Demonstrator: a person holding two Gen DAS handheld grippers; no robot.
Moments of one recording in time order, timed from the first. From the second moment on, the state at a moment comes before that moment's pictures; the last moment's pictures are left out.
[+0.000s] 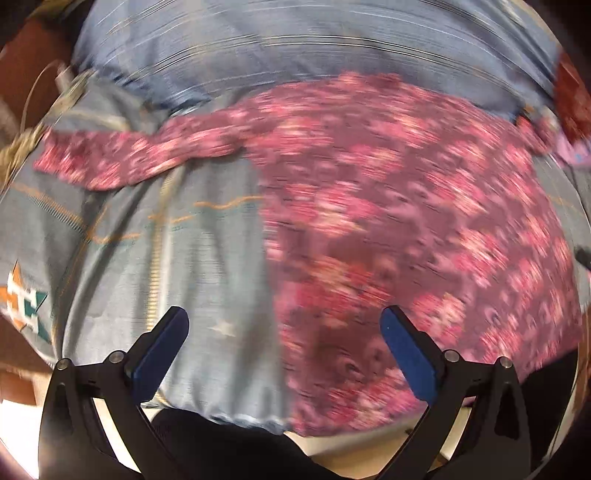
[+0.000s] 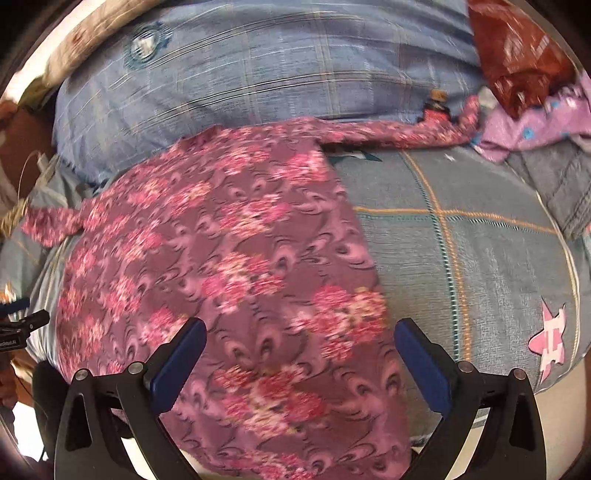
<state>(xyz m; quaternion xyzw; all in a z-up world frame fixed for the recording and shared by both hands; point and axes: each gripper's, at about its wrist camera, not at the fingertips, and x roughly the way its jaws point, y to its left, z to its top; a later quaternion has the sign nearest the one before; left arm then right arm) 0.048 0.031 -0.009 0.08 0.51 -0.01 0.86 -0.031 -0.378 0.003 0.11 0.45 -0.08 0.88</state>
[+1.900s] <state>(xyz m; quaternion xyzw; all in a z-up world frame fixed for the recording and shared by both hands) 0.255 0.029 -0.009 -0.09 0.56 0.02 0.82 0.134 -0.683 0.040 0.31 0.32 -0.21 0.87</state>
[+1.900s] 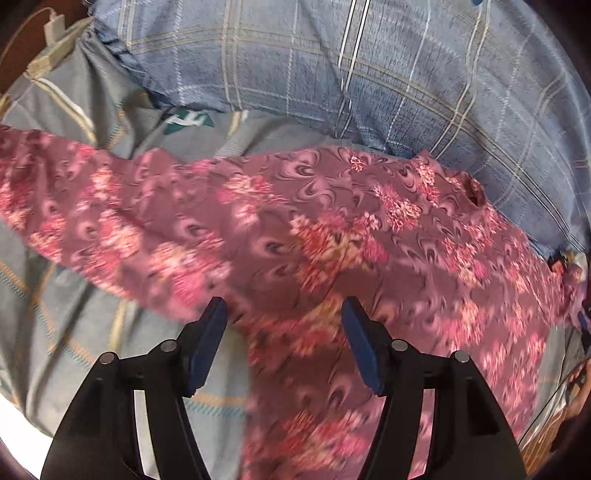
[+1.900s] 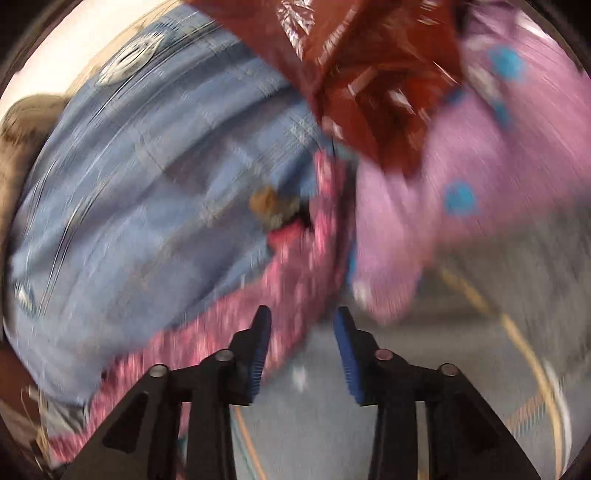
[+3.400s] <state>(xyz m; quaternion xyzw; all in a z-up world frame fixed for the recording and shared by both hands) 0.257 0.036 -0.005 -0.13 0.47 -0.06 0.87 0.221 -0.309 0.068 0.19 0.32 0.05 0.93</state>
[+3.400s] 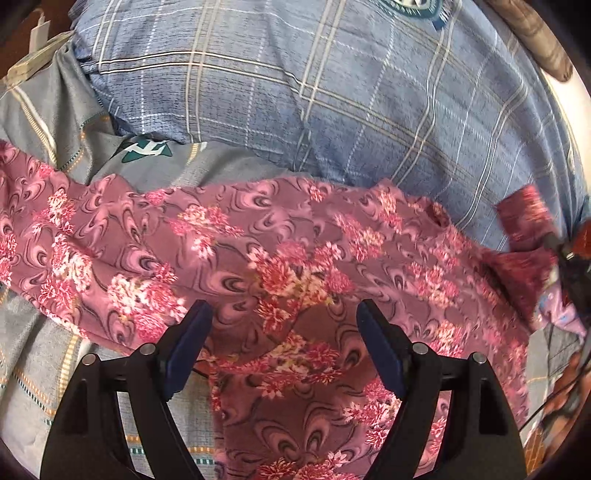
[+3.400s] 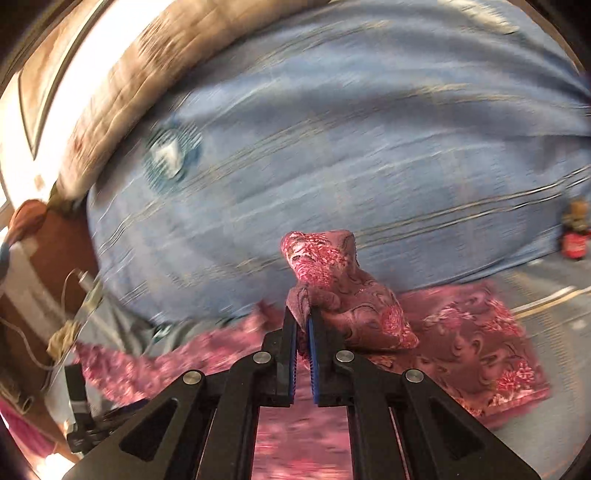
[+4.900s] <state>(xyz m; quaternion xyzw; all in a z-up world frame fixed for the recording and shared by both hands) 0.266 0.112 0.022 -0.18 0.44 0.02 0.88 0.313 -0.163 -0.011 0.17 0.47 0.19 0.84</state>
